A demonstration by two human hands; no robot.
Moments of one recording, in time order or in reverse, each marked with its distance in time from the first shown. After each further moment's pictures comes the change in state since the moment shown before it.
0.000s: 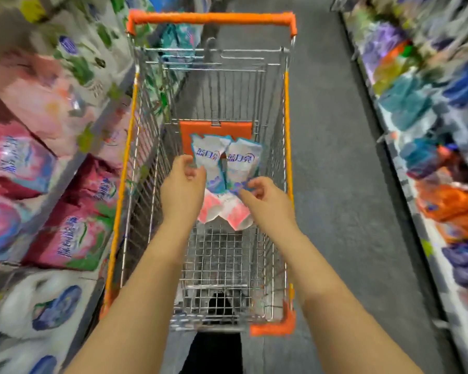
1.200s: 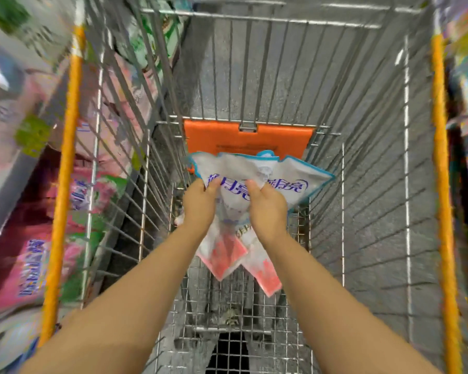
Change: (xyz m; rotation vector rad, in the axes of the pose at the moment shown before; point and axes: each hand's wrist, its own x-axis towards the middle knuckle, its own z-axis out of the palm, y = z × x) left_hand 0.265 -0.169 0.180 -0.172 -0.178 -0.333; right_hand 0.297 0.063 0.166 0.090 0.040 0.295
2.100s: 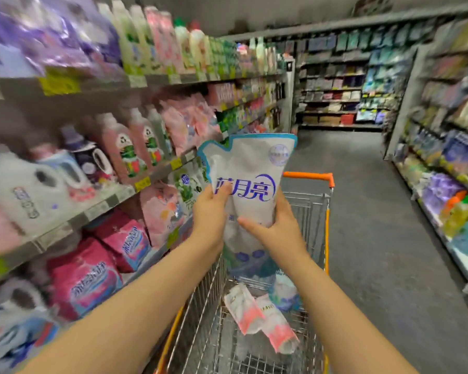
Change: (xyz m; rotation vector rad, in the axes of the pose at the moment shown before) left_hand -0.444 0.246 -0.192 -0.596 0.189 0.636; right_hand -0.389 -0.140 -0.219 0.266 -0.169 -1.017
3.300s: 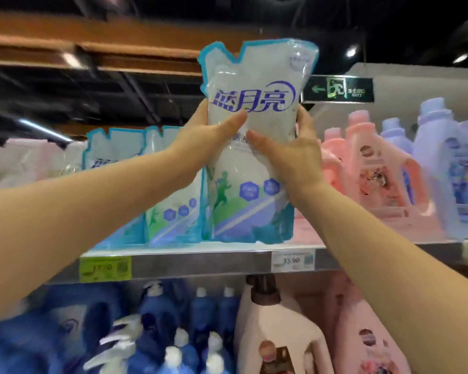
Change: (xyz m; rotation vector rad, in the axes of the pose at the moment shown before) left_hand -0.043 0.511 -0.606 0.851 0.590 0.742; right_hand -0.022 -0.547 0.591 1.003 -0.511 -0.555
